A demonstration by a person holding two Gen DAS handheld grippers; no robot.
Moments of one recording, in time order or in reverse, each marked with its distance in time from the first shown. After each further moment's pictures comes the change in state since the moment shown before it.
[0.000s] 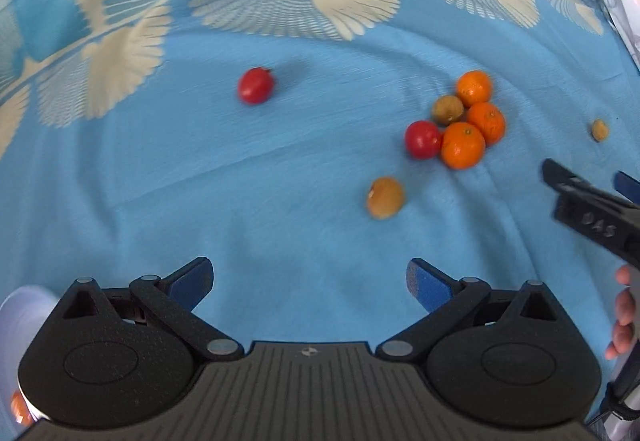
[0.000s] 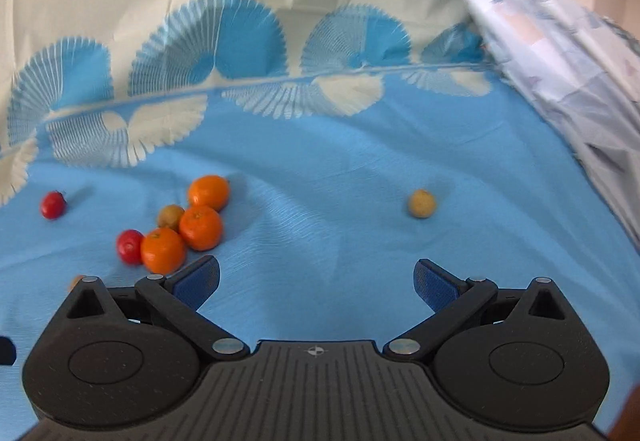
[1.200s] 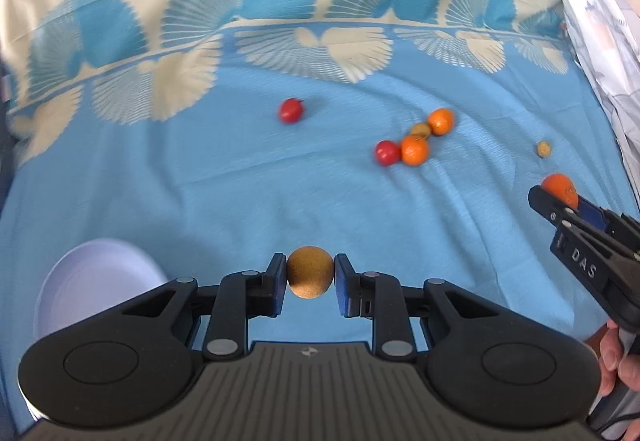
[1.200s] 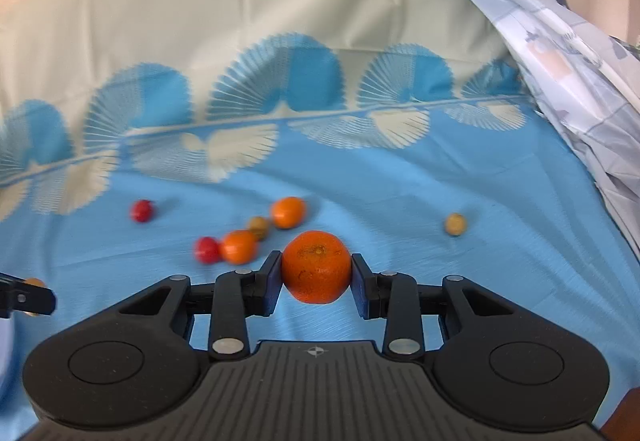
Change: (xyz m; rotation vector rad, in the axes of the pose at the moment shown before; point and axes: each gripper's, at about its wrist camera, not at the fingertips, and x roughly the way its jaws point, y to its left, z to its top) left arm -0.142 0.043 -0.068 -0.076 -0.114 -0.022; right arm -0.112 0.019 -0.007 -0.032 -0.084 0.154
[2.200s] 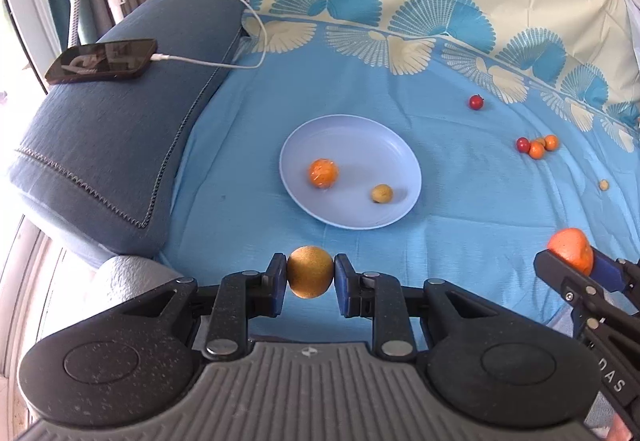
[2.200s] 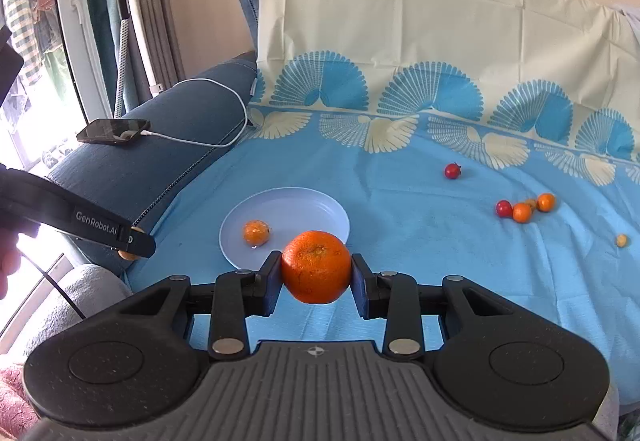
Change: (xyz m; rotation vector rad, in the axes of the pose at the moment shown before) left arm -0.190 0.178 -0.199 -0.350 -0.046 0.180; right arm -0.239 0.196 -0.067 -0.321 0.053 0.466
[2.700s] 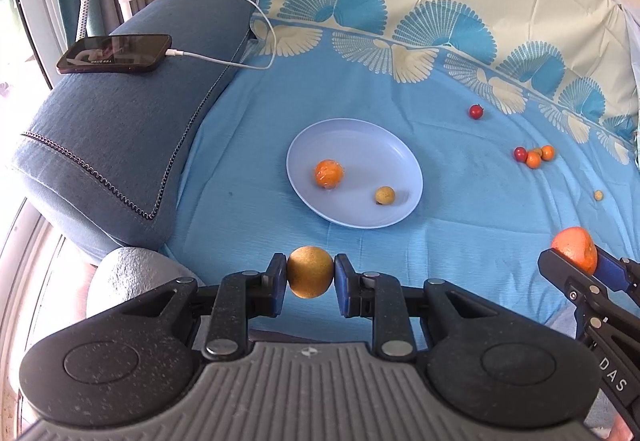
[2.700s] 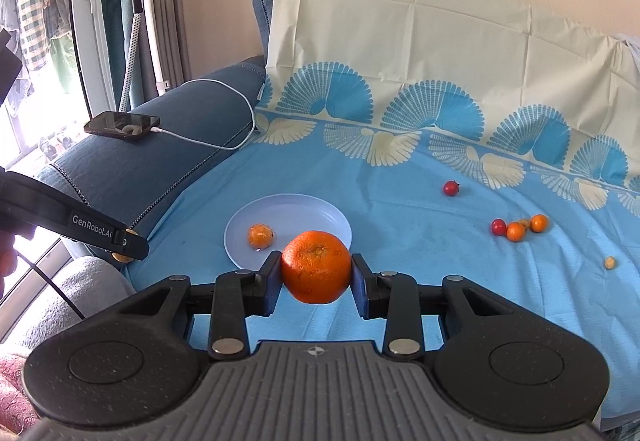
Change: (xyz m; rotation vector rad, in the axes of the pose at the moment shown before) left arm -0.007 0.010 -0.007 -0.029 -0.018 -0.020; right arm -0.012 0.017 0.000 -0.058 -0.023 -0.027
